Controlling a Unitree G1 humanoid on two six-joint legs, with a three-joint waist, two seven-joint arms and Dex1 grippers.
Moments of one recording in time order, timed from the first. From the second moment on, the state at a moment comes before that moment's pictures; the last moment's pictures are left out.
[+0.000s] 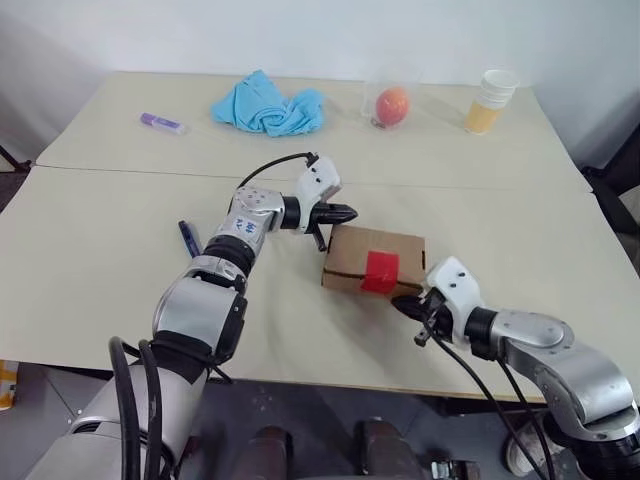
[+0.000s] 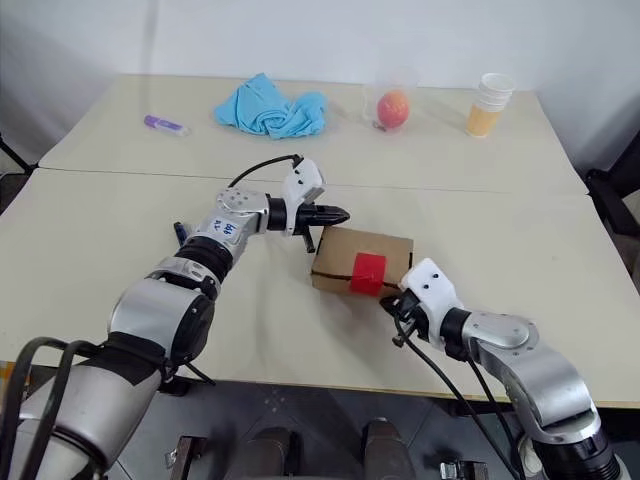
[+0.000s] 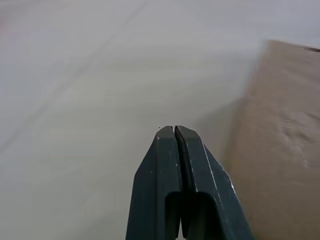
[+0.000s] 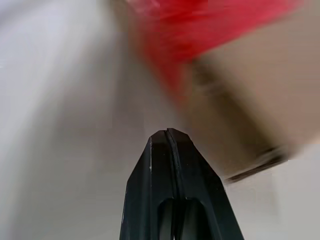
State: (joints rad) left arm -1.28 0.21 -0.07 1.30 0.04 -0.11 -1.08; right arm -0.15 -0.67 -0.01 -0.55 0.38 0.87 0.58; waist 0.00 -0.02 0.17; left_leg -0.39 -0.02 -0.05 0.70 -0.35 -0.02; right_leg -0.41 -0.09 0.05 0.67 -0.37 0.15
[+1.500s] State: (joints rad) left arm -0.59 0.68 0.25 0.36 -0.31 0.36 -1.21; right arm -0.11 -0.80 -0.40 -0.29 0.52 0.37 1.05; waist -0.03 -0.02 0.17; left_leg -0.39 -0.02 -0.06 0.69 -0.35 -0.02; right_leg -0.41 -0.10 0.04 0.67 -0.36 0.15
